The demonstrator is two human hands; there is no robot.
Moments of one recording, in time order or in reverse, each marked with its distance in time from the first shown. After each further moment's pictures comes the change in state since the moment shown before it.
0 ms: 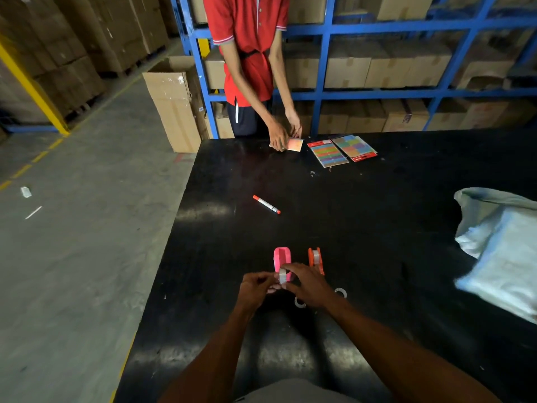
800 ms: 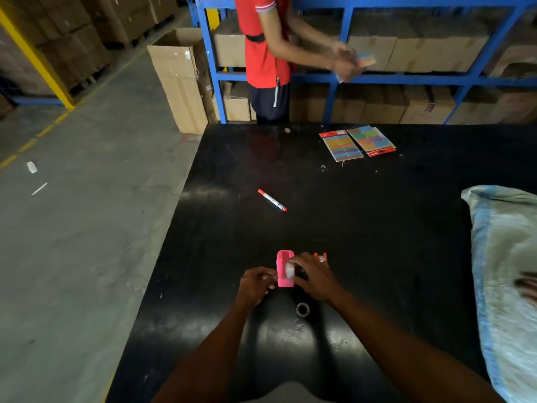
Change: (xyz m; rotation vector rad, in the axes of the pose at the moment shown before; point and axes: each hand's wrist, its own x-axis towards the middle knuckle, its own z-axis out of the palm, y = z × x) left_hand 0.057 -0.011 -0.005 0.225 0.094 -0.066; right_hand 0.045 0.031 -0.020 -0.111 0.012 -0.082
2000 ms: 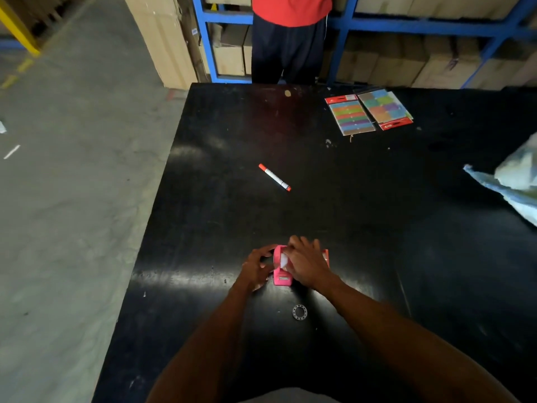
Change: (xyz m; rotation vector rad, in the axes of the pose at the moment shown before) left_hand 0.088 -0.026 0.015 0.040 -0.118 0.020; right_hand 0.068 0.008 0.009 -0.429 -0.199 -0.001
